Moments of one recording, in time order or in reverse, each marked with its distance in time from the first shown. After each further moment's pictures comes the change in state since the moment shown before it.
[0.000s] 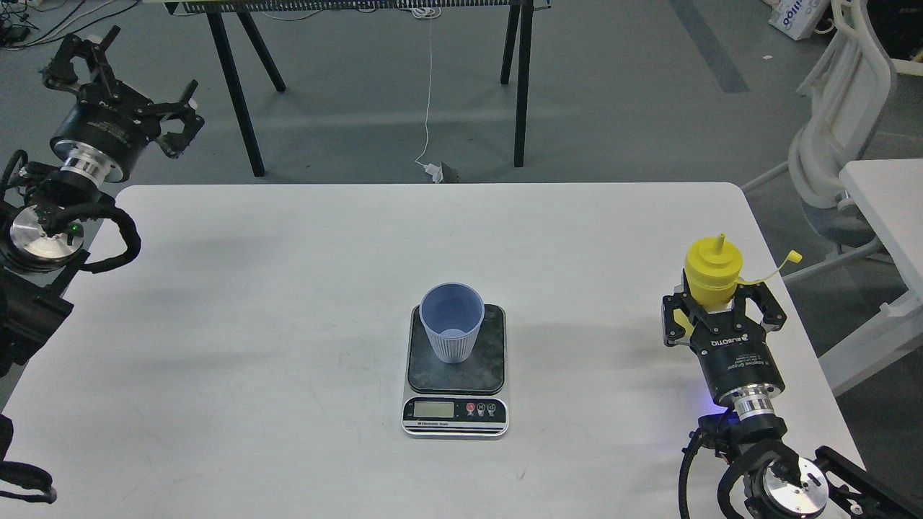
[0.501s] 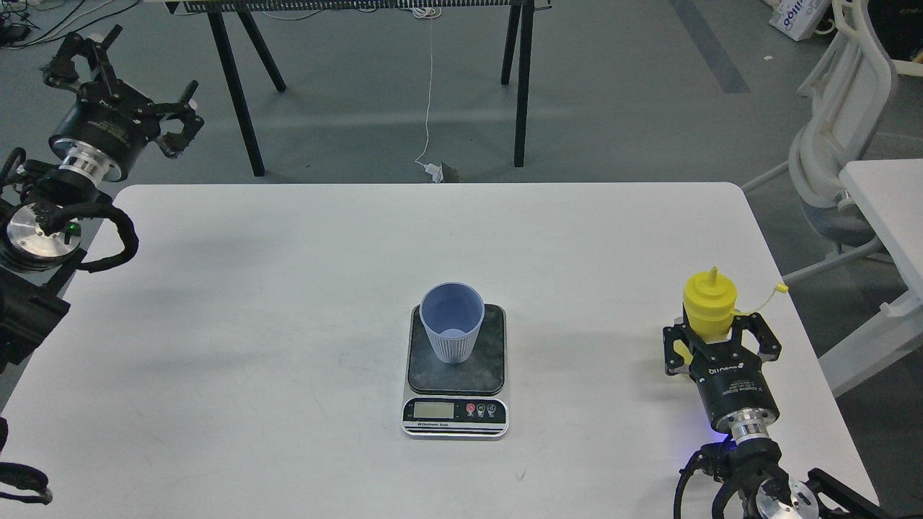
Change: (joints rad) left arm -0.007 0.010 0.024 -0.003 0.001 0.000 0.000; right arm -0.007 0.052 -0.017 -0.158 -0.007 0.001 -0.009
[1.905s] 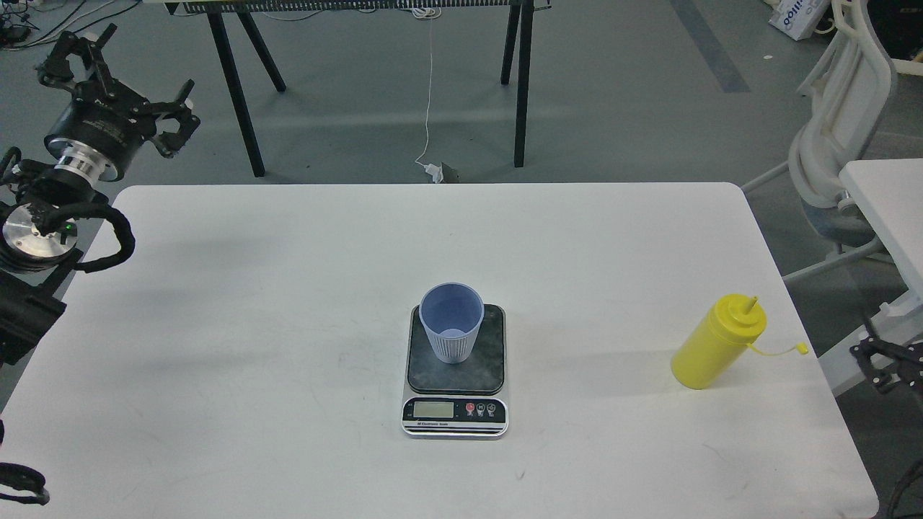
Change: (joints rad) left arm 0.003 0.004 -0.007 0.001 -0.004 0.000 -0.003; right arm 0.017 -0.436 0.177 -0.159 -0.141 -0.001 0.004
